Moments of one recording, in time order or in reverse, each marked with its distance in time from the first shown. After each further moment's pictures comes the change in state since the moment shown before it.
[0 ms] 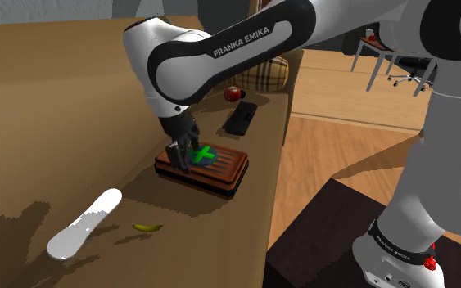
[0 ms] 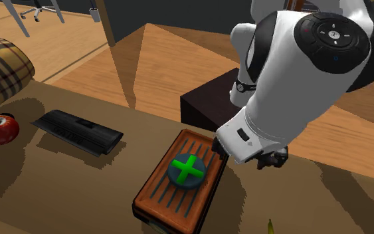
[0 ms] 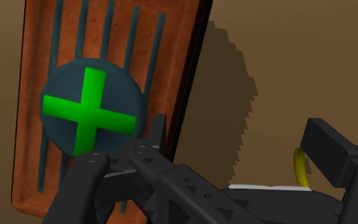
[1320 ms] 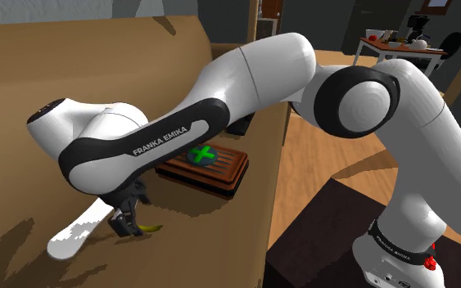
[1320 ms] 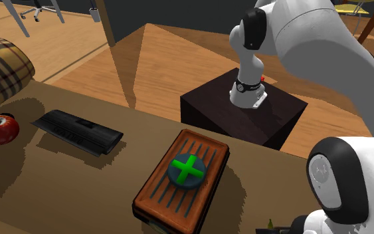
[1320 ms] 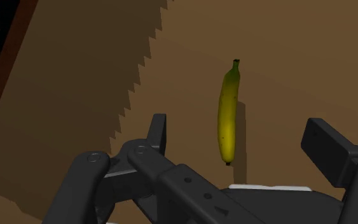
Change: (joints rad) arm 0.251 0.554 0.027 0.566 -0.166 -0.095 -0.018
